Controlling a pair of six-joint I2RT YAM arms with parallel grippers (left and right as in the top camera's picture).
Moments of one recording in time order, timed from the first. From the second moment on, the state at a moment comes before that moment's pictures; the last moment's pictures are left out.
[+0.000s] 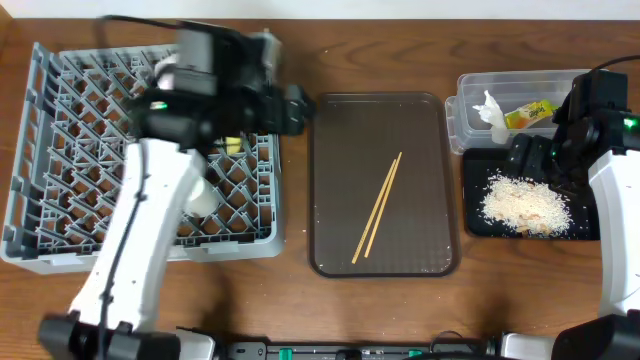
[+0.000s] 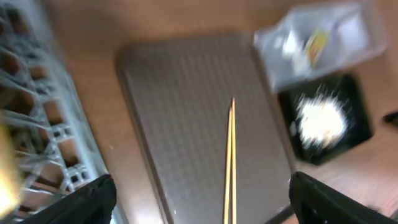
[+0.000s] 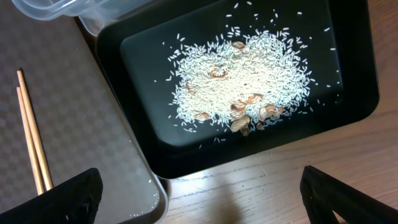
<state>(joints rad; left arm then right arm) -0.28 1.57 1.58 -0.96 0.38 -0.19 -0.17 1.51 1.40 -1.25 0.03 0.23</state>
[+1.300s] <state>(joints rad) -0.74 2.10 1.50 -0.91 0.06 -0.20 -0.17 1.51 1.40 -1.25 0.03 0.23</state>
